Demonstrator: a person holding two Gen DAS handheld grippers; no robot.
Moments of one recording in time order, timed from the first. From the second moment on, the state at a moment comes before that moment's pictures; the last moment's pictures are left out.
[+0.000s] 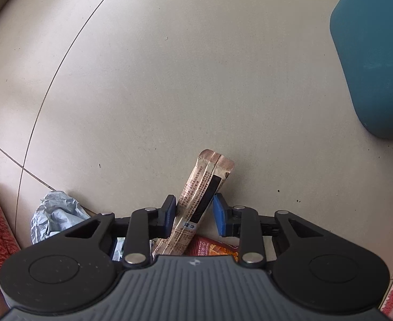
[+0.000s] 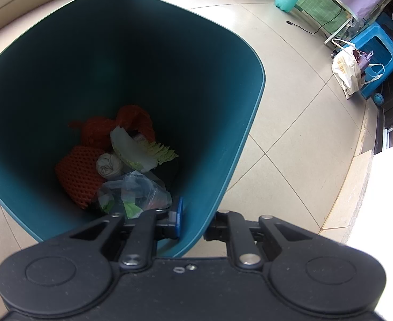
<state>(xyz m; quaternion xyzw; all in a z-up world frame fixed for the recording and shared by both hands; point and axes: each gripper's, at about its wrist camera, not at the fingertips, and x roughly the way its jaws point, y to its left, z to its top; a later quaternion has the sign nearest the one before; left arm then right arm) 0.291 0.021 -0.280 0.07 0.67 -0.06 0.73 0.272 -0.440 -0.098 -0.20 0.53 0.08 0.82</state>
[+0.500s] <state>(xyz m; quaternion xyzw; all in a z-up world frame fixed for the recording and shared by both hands) 0.293 0.011 -0.194 0.05 0.61 -0.06 0.78 0.272 -0.440 -0.096 -0.20 0.53 0.08 0.82</state>
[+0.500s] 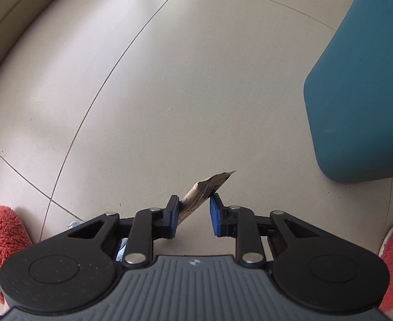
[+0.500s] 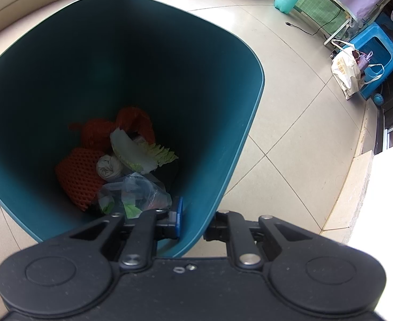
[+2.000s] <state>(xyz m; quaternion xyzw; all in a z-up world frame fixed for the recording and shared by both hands) 0.273 -0.165 0.076 0.09 0.45 -0.27 0.85 0.258 -0.440 -0.089 -0.20 0.52 0.14 0.82</state>
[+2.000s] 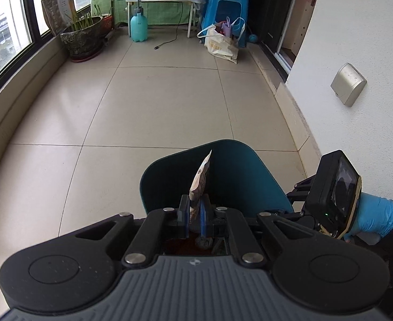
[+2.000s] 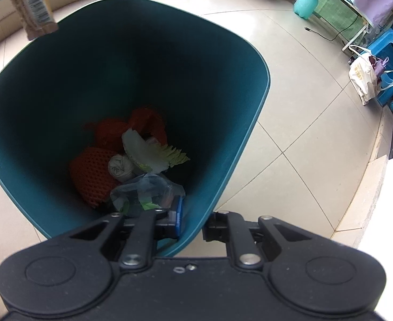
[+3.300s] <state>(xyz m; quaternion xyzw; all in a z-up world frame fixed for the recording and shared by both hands) 0.297 -0.236 -0.094 0.19 0.57 -0.24 0.76 0.248 -0.438 -0.093 -0.21 0.51 0.13 0.82</state>
